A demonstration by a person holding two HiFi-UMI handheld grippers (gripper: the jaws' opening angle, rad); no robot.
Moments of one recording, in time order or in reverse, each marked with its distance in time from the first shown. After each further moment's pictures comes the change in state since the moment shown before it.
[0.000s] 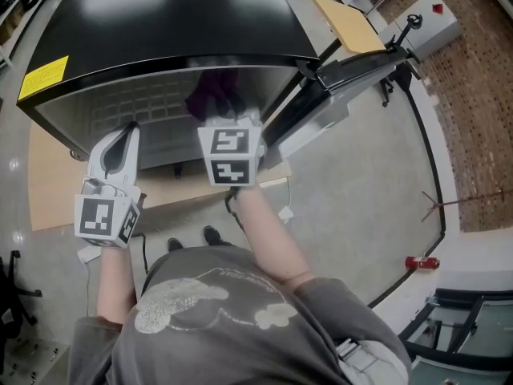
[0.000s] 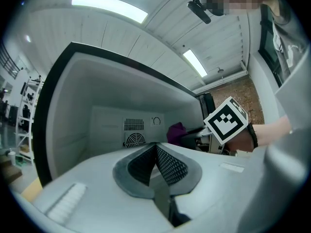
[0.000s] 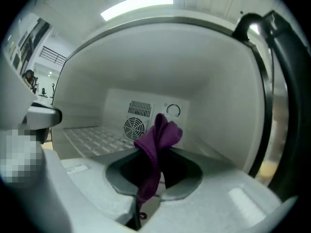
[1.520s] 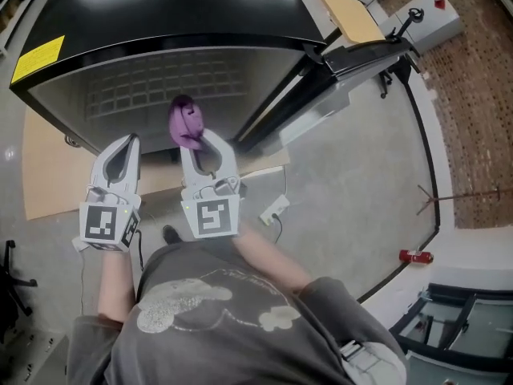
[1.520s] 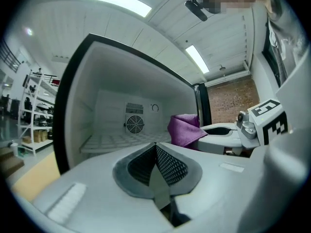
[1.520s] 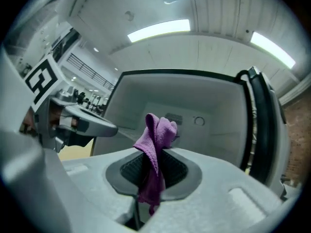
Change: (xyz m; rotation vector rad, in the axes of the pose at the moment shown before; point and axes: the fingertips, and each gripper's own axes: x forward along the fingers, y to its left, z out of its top) left arm -0.031 -0.011 -0.057 -0.042 0.068 0.003; right arm -0.089 0.093 -0.034 -0.173 -0.215 0.148
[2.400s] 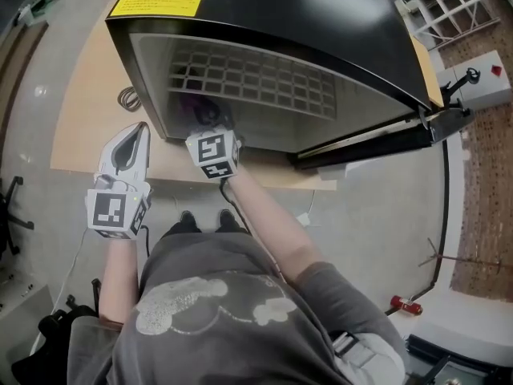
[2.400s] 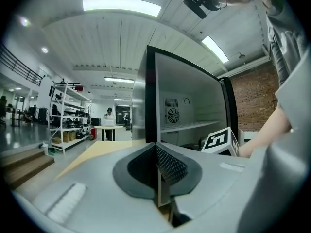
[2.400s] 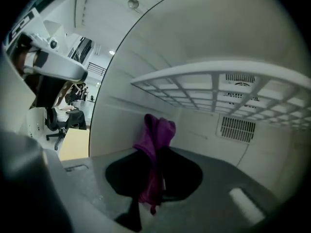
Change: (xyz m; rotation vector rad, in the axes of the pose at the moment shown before) left arm -0.075 0.112 -0.030 -0.002 0.043 0.268; right arm 0.167 0.146 -0.069 0.048 0.063 0.349
